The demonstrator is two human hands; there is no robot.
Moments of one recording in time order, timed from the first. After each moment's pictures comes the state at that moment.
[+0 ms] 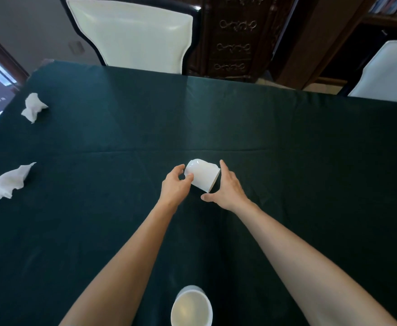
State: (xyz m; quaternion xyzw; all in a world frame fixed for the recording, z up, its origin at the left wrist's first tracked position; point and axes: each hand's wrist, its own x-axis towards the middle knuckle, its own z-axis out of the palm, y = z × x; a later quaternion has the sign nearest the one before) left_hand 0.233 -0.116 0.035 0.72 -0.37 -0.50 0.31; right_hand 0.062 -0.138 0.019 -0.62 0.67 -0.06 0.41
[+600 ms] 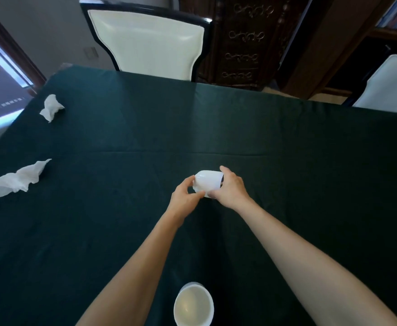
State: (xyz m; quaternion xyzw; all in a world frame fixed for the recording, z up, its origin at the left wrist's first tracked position) left_hand 0.227 -0.080 0.038 0.68 -0.38 -0.55 0.31; right_hand 0.074 -0.131 0.053 -0.60 0.68 -0.08 0.42
